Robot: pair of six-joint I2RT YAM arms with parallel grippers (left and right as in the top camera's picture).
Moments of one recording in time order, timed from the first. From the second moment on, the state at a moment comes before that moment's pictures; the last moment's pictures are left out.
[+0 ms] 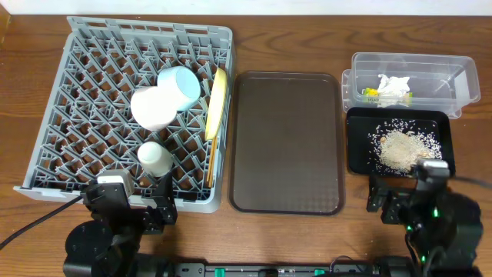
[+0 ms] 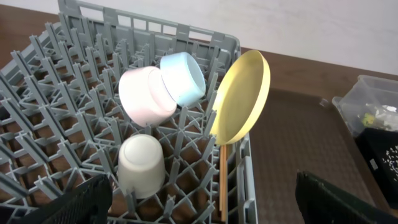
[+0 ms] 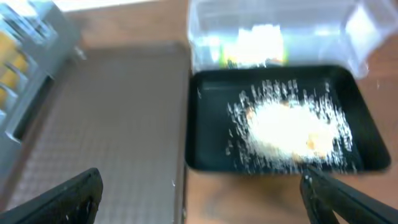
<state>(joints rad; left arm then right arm) -0.13 0.29 0.80 -0.92 -0.01 -0.25 0.00 0.38 0.69 -0.88 -0.05 0.12</state>
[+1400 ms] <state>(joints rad) -0.13 0.29 0.80 -0.92 -0.01 -0.25 0.06 0.01 0.01 -0.07 -0.02 0.08</state>
